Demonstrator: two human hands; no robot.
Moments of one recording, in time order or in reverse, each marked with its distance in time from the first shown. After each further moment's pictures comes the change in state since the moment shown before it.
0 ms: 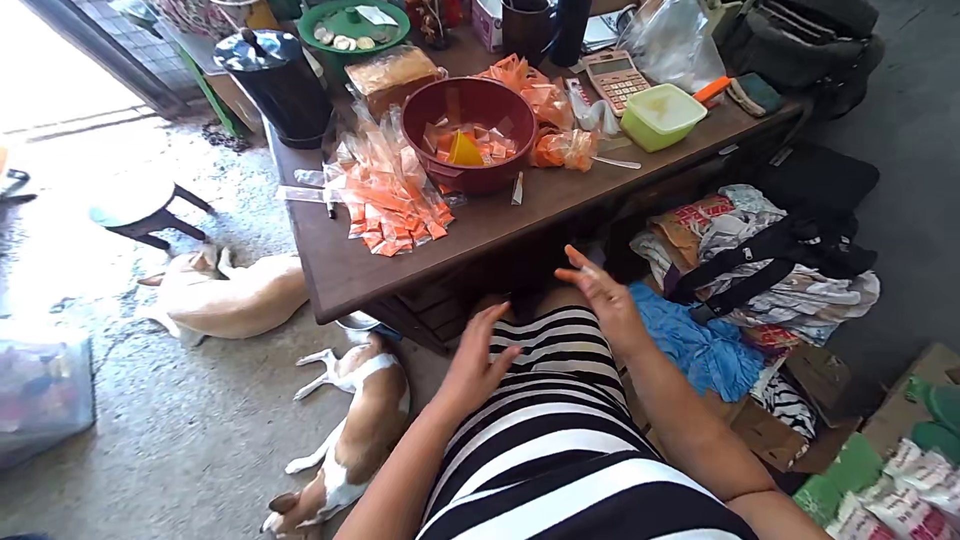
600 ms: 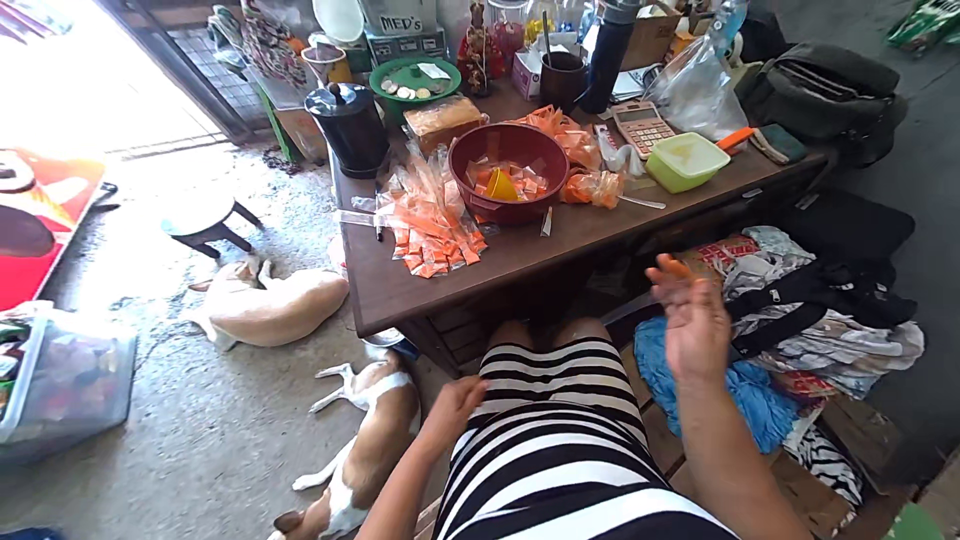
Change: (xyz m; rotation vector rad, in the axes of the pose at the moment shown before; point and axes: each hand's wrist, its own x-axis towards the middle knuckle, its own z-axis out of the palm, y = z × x) left_hand -0.062 -0.075 -0.021 -0.050 0.026 -0.321; right_hand 0.012 -0.022 -0.034 0.154 0.465 -0.144
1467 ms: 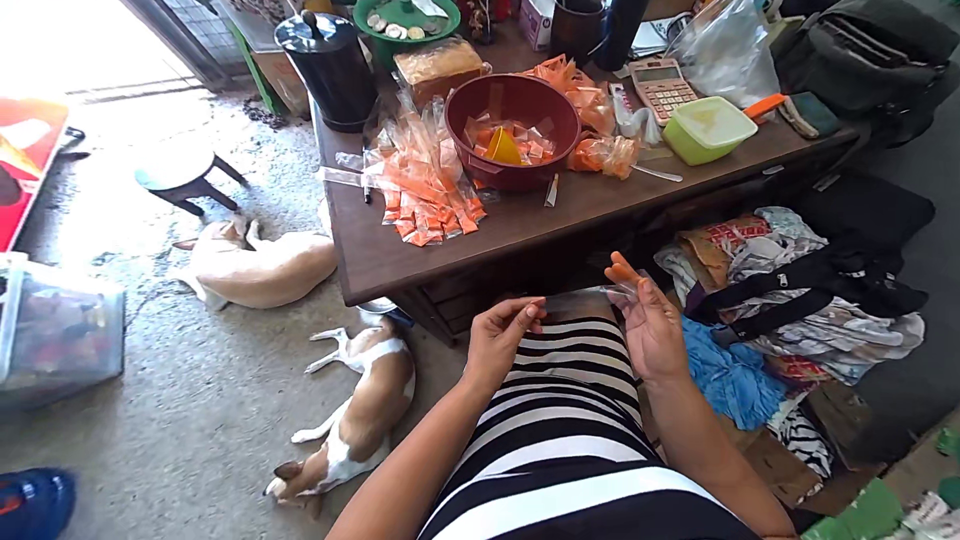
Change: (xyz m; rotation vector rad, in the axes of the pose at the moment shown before) left_hand 0.054 0.122 0.036 -0.738 0.195 0.192; right_hand -0.036 0.006 0.031 0.176 -0.162 0.289
